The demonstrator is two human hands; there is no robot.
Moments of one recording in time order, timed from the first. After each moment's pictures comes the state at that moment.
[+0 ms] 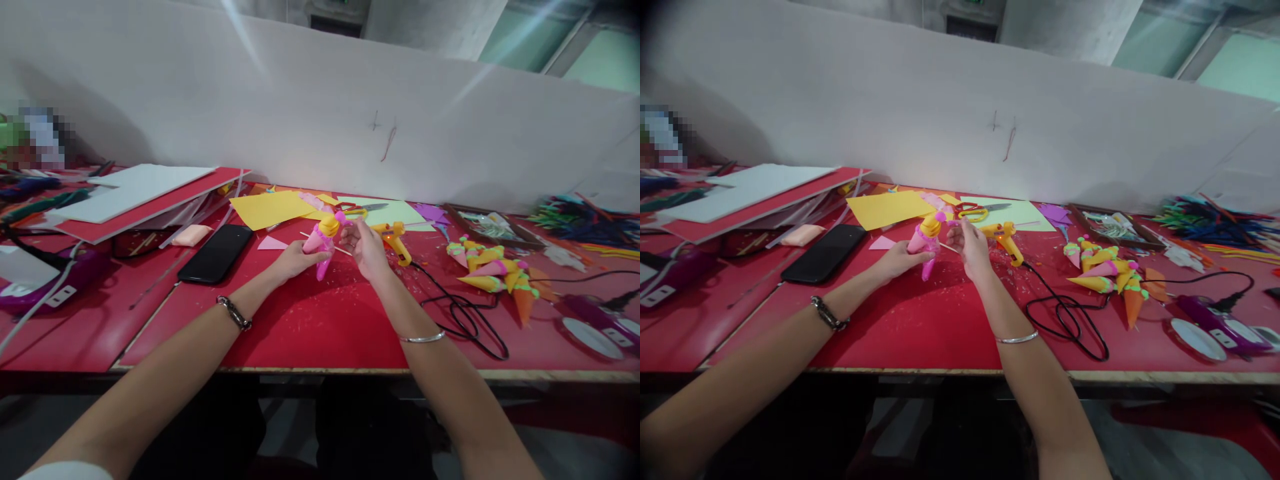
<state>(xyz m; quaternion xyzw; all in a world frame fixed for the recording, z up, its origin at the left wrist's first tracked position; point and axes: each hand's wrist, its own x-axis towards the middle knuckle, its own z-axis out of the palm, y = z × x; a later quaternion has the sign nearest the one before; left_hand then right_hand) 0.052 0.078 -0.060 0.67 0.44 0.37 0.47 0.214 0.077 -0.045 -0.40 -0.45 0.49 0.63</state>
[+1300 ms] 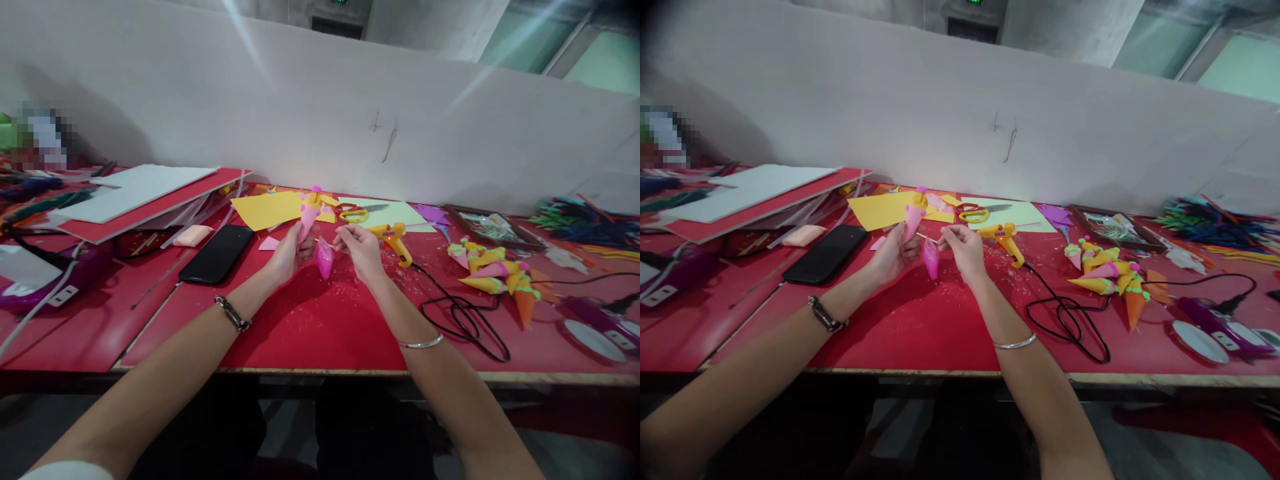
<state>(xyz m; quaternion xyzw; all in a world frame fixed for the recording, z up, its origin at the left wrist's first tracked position) 0.056 0.077 -0.046 0.41 0.25 0.52 0.71 0.203 0.072 -0.047 -0.38 -0.50 0.45 0.63</state>
